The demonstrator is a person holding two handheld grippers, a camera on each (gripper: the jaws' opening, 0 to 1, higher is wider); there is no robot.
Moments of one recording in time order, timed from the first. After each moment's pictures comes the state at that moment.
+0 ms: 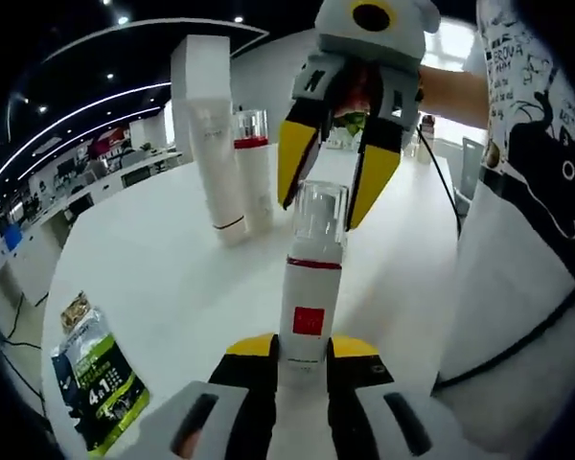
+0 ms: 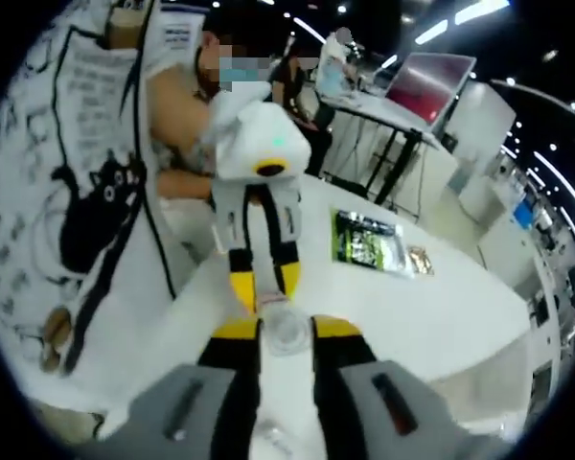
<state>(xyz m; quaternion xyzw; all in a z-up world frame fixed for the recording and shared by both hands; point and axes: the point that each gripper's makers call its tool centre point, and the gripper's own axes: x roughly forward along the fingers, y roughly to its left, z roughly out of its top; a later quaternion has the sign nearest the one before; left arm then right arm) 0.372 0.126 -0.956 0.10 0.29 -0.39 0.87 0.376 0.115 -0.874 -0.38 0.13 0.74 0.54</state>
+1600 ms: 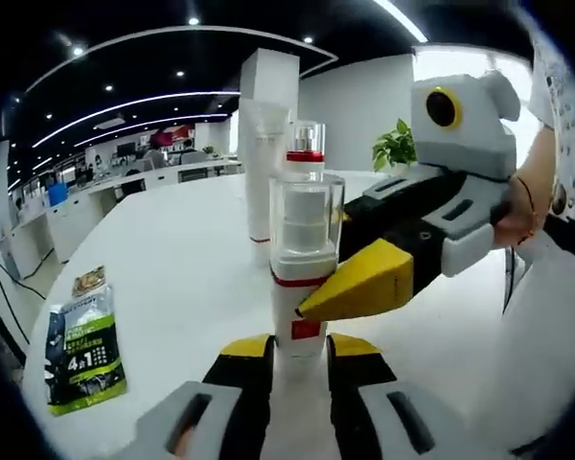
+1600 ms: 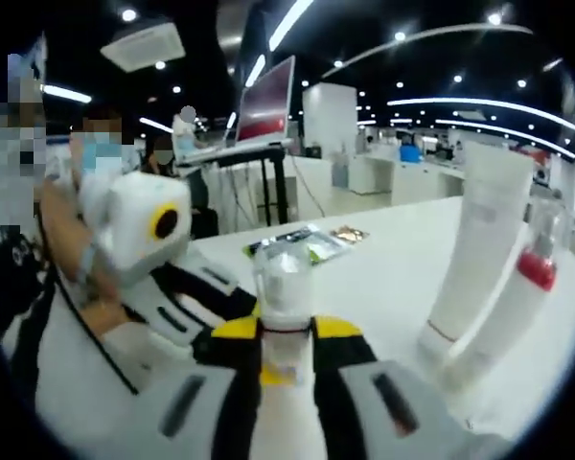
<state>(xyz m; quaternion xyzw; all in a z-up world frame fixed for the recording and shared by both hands) 0.405 0.111 -0.958 0.00 0.25 -0.28 0.93 0.416 0.122 -0.909 -0.10 0.17 0.60 0.78</state>
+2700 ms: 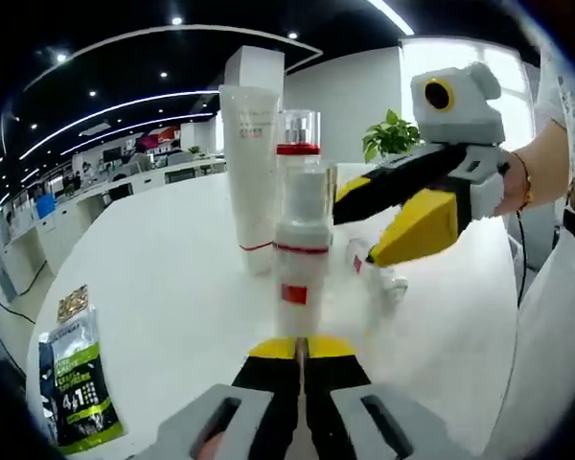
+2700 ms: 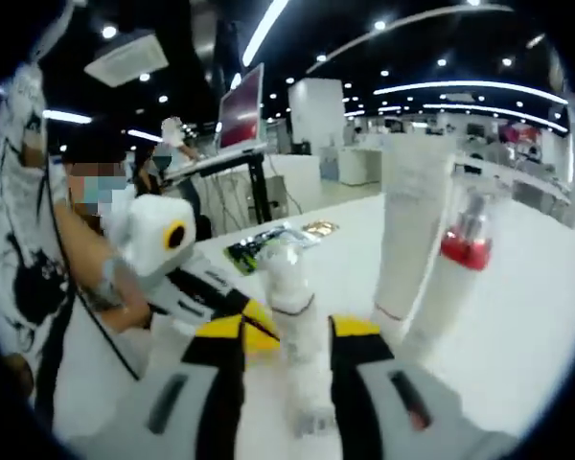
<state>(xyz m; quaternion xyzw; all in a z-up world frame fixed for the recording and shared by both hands) 0.433 0.107 -0.988 0.08 0.32 -0.26 0.91 0.453 0.052 -0.895 -0.04 0.20 0.52 0.83</state>
